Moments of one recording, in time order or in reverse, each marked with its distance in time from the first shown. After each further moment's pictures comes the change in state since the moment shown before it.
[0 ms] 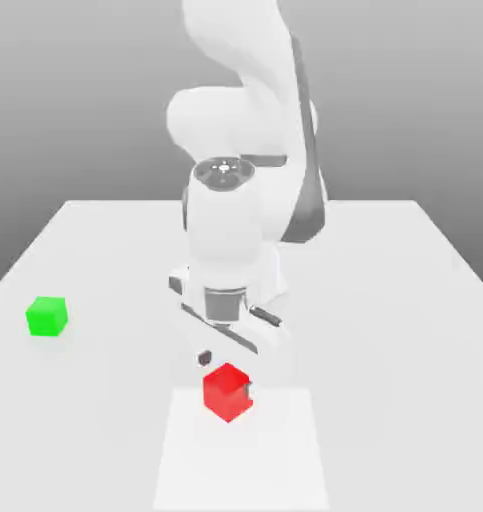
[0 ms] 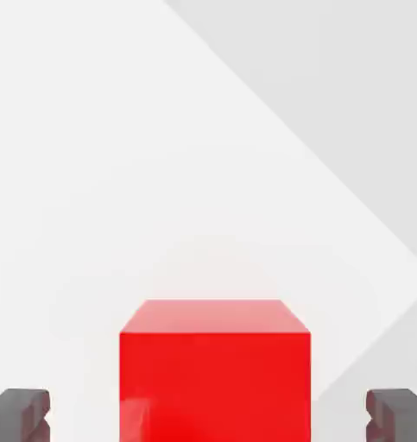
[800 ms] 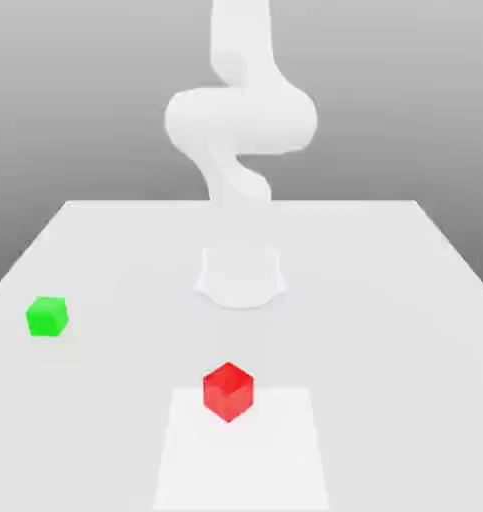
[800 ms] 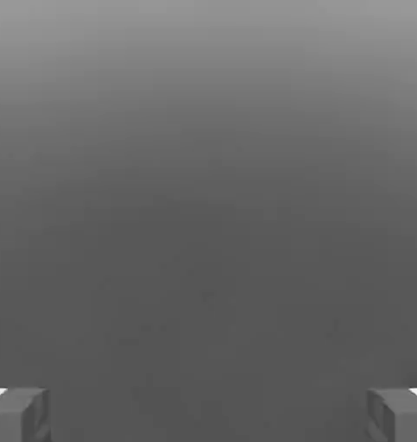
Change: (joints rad) arm 0.107 -0.904 -0.039 0.524 0.103 -0.705 -0.715
